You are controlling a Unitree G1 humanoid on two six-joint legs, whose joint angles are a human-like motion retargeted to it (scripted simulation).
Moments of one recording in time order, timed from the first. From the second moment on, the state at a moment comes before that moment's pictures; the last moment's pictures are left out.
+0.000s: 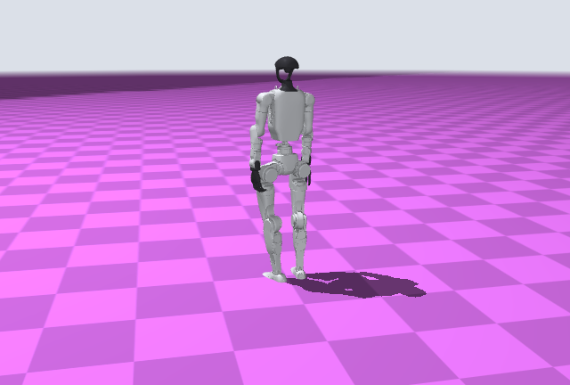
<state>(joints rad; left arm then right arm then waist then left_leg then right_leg) -0.06 0.12 0.26 1.69 0.17 0.05 -0.16 -0.08 -0.11 0.23 1.52 -0.52 -0.01 0.28 -0.04 0.02 -0.08 -0.05 -0.07 0.10 0.07 -0.06 0.04 0.02 -0.02 -0.38 0.03 -0.13 -0.04</state>
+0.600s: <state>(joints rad) -0.07 0.10 0.26 1.66 0.12 0.06 -0.15 0.01 -0.16 0.19 1.64 -0.53 0.03 0.25 0.13 0.00 -0.07 -0.10 -0.08 0.26 0.09 -0.04 0.09 0.00 -0.01 -0.22 0.04 -0.11 -0.05</state>
